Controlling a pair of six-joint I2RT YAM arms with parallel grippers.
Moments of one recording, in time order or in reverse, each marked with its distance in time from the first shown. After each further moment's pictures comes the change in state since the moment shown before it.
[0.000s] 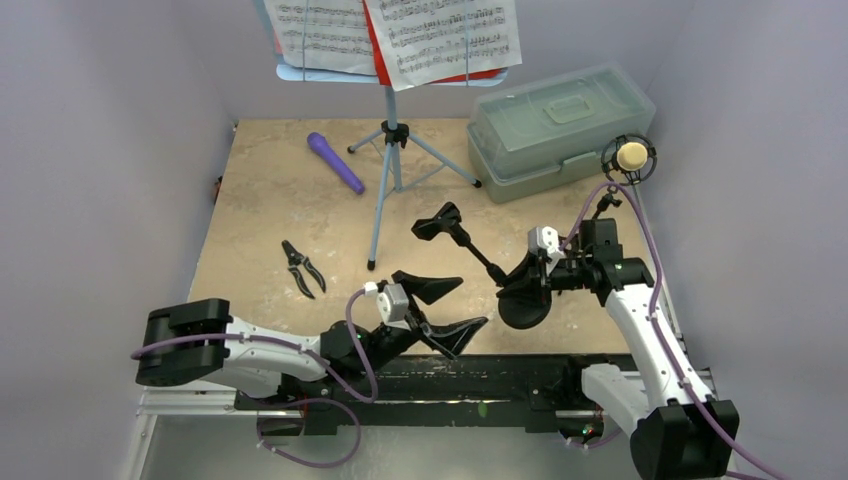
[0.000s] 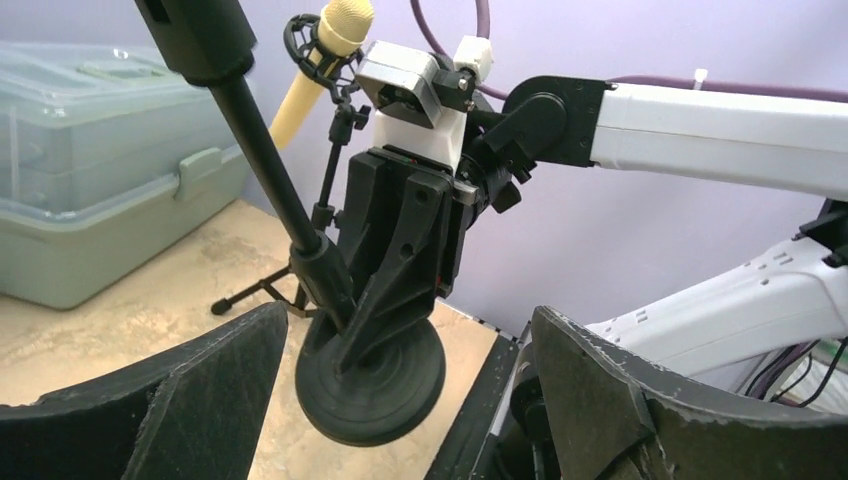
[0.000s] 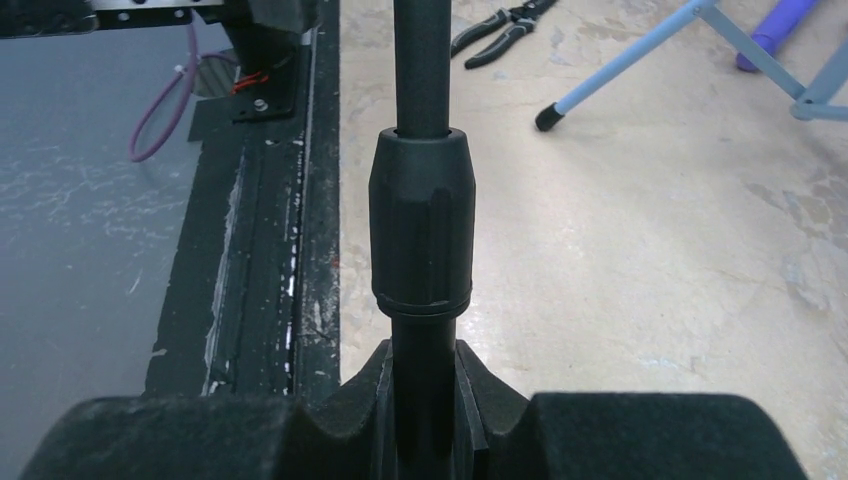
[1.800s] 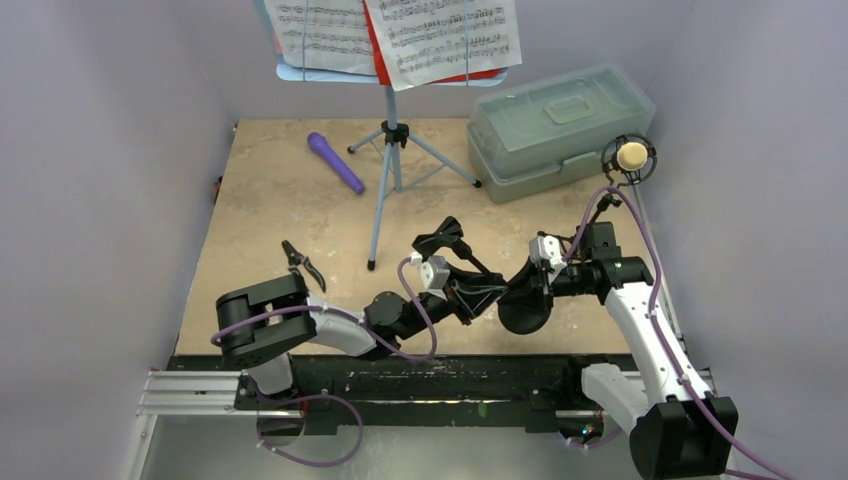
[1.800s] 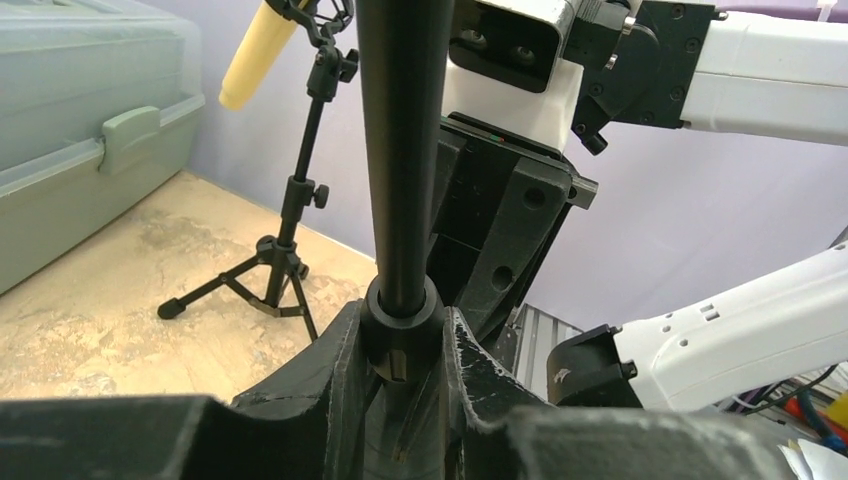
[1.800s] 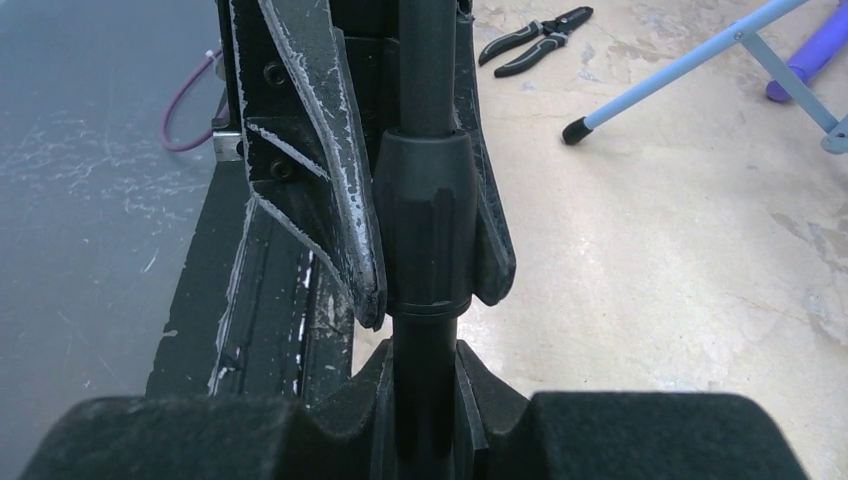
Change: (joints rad) left arm 0.229 0.385 0.172 0.142 0.330 -0.154; right arm -0.003 0.017 0.000 -0.163 -0.065 -0.245
